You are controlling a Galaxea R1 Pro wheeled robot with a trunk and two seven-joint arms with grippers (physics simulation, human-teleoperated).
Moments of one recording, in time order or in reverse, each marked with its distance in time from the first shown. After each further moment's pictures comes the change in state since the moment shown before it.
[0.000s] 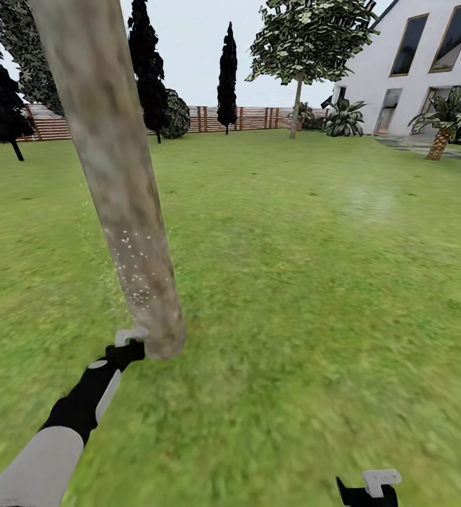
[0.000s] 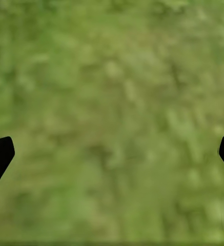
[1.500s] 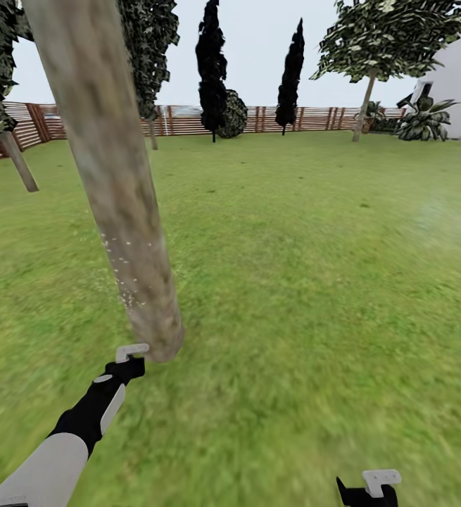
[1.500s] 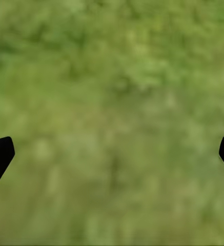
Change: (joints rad) left arm 0.005 -0.018 0.006 0.135 0.009 -0.049 0.084; right arm 0.000 0.000 0.000 0.000 0.000 0.000 0.000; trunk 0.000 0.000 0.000
